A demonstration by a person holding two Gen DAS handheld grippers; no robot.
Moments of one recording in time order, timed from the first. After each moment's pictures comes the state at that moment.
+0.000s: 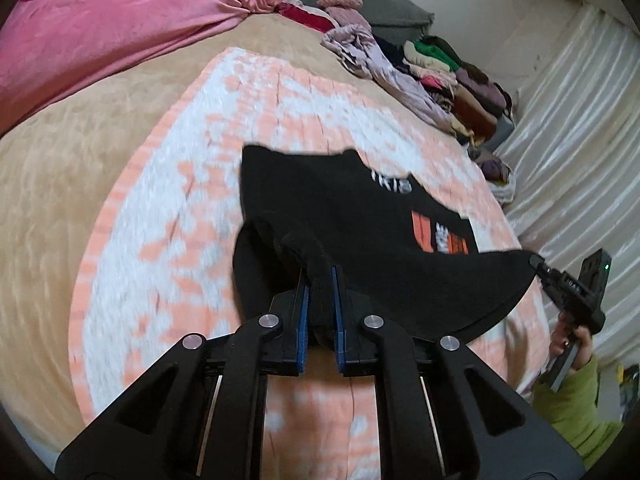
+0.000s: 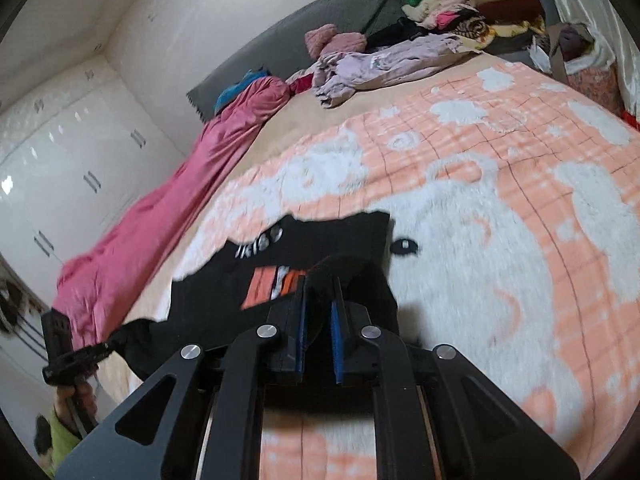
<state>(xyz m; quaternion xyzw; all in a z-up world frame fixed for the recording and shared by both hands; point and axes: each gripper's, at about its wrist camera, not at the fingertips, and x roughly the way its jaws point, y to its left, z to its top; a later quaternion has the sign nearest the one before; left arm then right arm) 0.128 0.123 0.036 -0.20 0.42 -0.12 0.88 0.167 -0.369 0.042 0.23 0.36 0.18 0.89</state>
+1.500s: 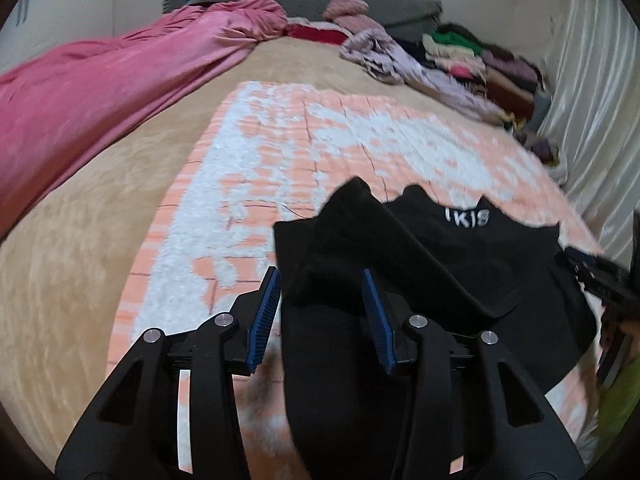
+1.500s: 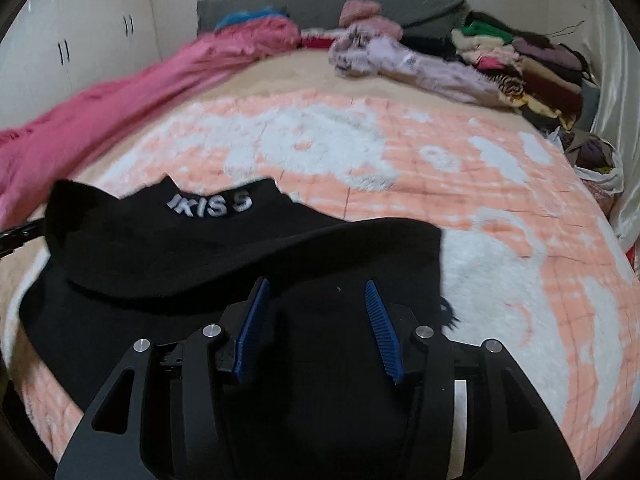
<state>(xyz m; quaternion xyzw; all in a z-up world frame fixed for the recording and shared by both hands) 0.216 0.111 0.009 -0.07 0.41 -0.05 0.91 0.259 -0.251 -0.004 -0.04 0.41 0.12 0.90</state>
